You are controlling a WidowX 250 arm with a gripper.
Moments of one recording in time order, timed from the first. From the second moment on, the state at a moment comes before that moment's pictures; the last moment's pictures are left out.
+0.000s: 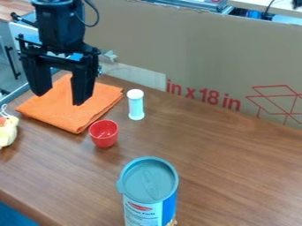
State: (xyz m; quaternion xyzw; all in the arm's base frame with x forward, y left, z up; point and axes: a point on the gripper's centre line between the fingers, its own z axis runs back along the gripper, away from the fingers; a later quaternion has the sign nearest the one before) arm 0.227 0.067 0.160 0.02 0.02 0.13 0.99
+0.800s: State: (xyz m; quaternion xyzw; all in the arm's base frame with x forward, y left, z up) arm 0.316 0.072 0.102 0.05 0.06 0.06 1.00
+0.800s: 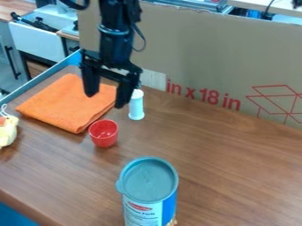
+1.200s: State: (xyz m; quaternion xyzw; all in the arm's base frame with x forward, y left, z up) arm 0.346 0.066 0.080 0.01 0.06 0.00 1.00
